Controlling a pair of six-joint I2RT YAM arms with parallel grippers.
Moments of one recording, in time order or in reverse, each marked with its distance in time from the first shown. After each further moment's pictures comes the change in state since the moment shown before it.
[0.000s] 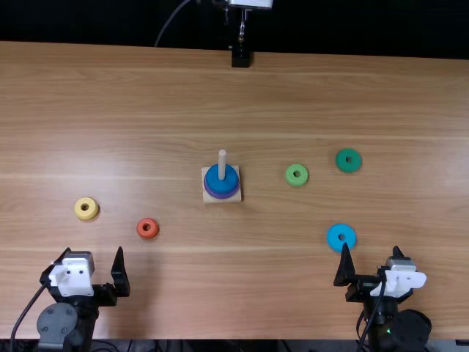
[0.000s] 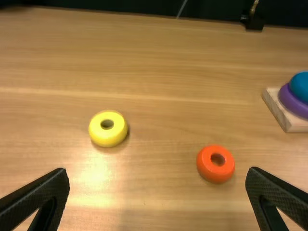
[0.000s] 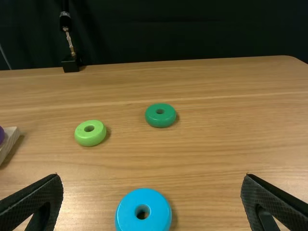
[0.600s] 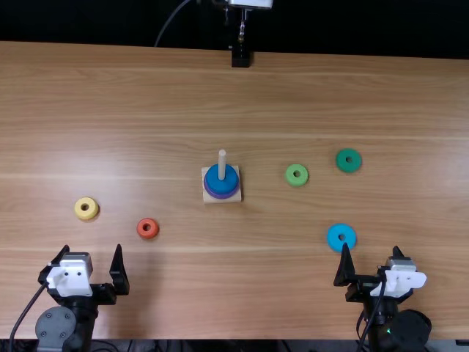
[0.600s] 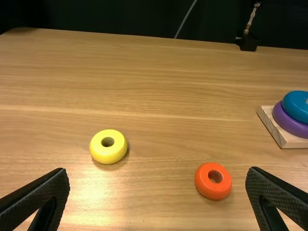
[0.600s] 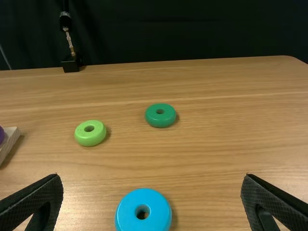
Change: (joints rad) left arm 0.000 -0.029 -0.020 0.029 0.001 0.000; right arm 0.000 0.000 0.000 0.000 0.000 0.000
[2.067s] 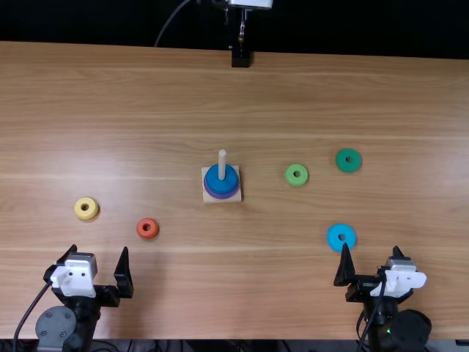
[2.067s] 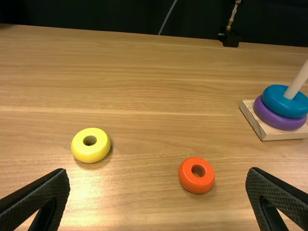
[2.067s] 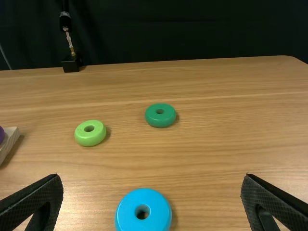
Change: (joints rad) left arm 0.002 0.000 0.001 -0.020 0.071 0.000; right arm 0.000 0.000 0.000 0.000 0.000 -0.001
